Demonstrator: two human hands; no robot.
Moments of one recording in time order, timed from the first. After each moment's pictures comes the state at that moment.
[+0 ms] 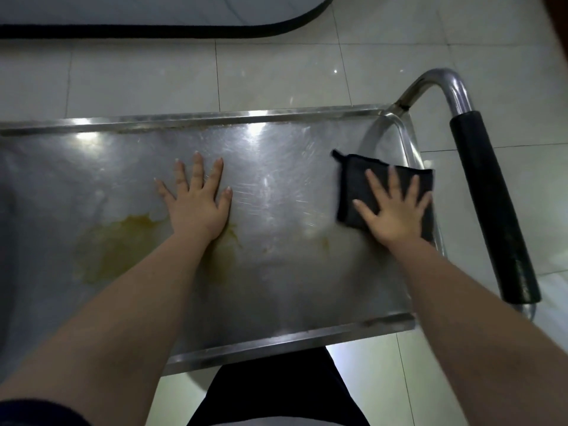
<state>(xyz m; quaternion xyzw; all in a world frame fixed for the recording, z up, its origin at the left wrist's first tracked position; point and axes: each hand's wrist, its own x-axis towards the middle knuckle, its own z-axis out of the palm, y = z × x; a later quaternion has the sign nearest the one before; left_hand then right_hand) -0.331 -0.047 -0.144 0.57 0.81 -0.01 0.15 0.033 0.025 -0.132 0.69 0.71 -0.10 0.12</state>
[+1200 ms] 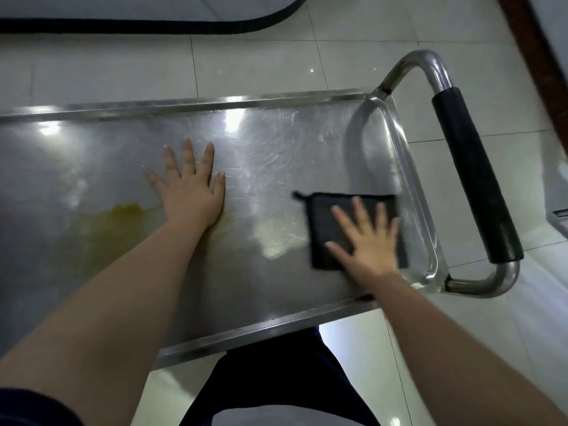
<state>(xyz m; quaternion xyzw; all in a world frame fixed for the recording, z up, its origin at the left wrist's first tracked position) -0.326 -0.049 -0.141 0.58 0.80 -0.01 0.14 0.021 -0.089 -0.134 0.63 0.77 -0.07 0.10</state>
